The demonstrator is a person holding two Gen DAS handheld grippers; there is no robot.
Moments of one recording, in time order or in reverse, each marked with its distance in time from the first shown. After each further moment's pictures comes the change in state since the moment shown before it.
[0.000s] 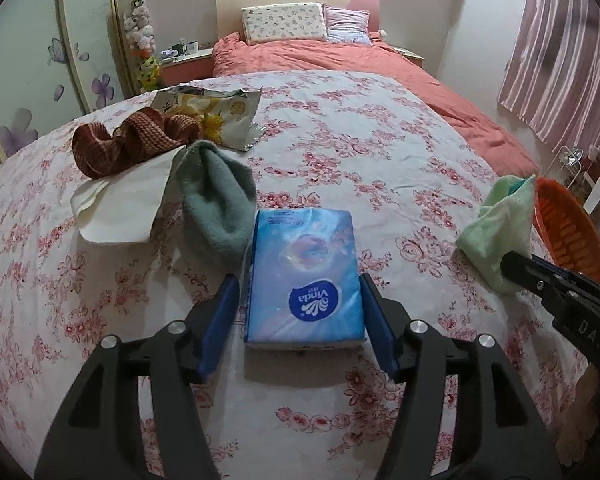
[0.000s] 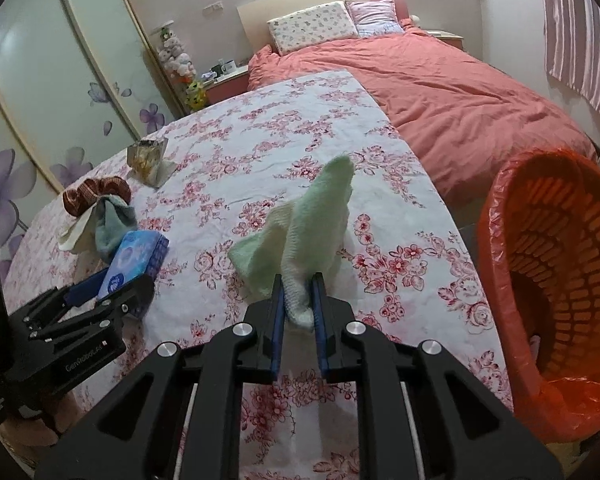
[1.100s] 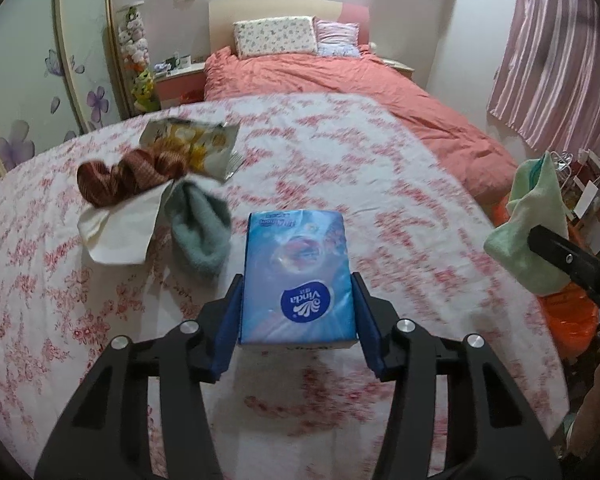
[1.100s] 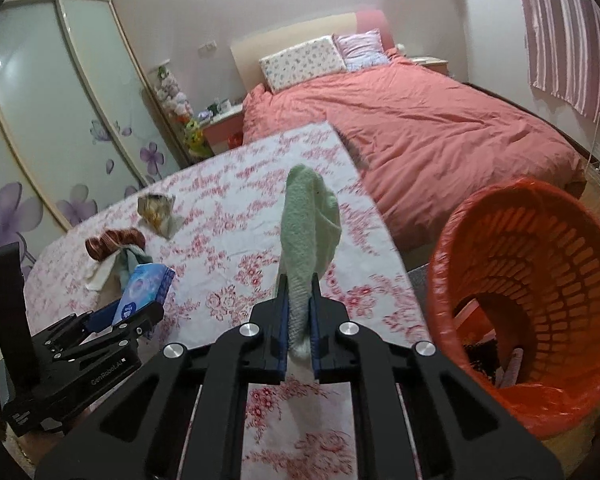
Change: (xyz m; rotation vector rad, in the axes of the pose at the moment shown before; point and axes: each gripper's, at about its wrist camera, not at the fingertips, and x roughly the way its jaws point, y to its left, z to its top) left arm -0.032 -0.022 0.009 0.020 -0.056 -0.029; right arm -0.057 -0.016 0.014 0.040 -0.141 -0.010
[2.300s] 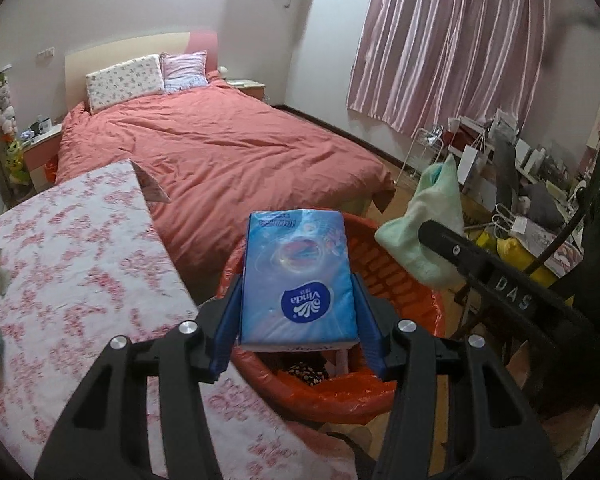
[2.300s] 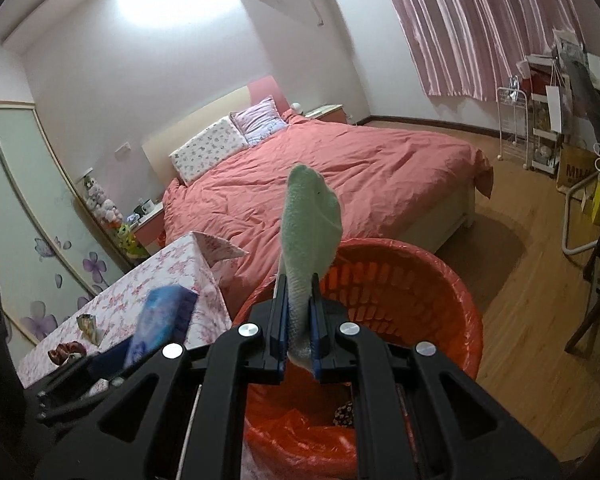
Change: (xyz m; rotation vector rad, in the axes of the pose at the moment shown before) left arm -0.023 -0.250 0.029 0.257 -0.071 -0.406; right arm -0.079 -0.154 0.014 0.273 -0.249 -0.198
